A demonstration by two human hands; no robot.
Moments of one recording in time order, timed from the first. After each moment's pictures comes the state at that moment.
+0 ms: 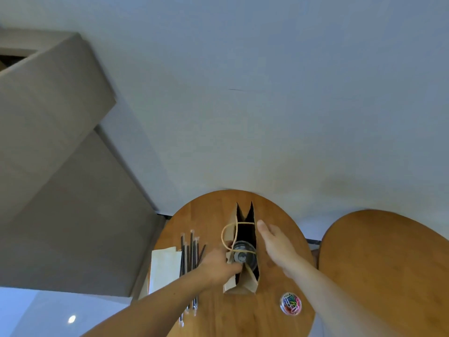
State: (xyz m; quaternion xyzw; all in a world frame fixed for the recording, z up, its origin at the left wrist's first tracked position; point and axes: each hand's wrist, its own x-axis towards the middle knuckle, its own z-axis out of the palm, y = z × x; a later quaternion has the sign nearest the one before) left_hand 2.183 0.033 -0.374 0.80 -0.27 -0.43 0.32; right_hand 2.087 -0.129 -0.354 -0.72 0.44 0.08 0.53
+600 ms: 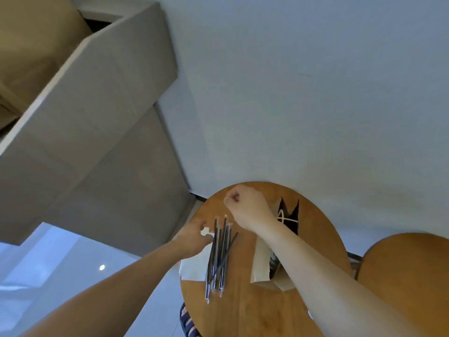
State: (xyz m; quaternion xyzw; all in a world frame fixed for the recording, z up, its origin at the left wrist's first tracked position) left_hand 2.269 0.145 -0.379 0.89 -0.13 -0.36 0.23; right_hand 2.223 -0.031 -0.307 -0.88 0.19 0.06 0.43
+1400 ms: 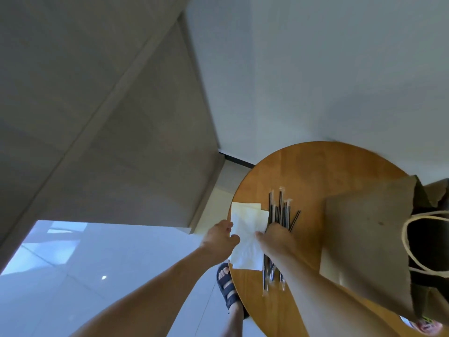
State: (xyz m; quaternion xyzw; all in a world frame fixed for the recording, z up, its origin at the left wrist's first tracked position) left_hand 2.306 0.226 -0.510 0.85 0.01 -0.44 0.27; right_hand 2.240 0.080 -0.569 -0.83 0.38 0.28 0.31
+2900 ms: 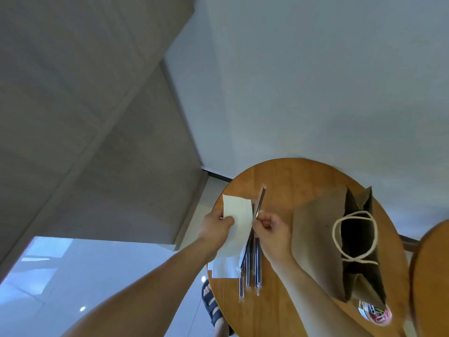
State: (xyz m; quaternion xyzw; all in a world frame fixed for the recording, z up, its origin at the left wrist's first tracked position) left_hand 2.313 0.160 -0.455 0.79 0.11 -0.39 0.46; right_hand 2.223 0.039 -0.500 -0.66 0.42 -0.05 0.62
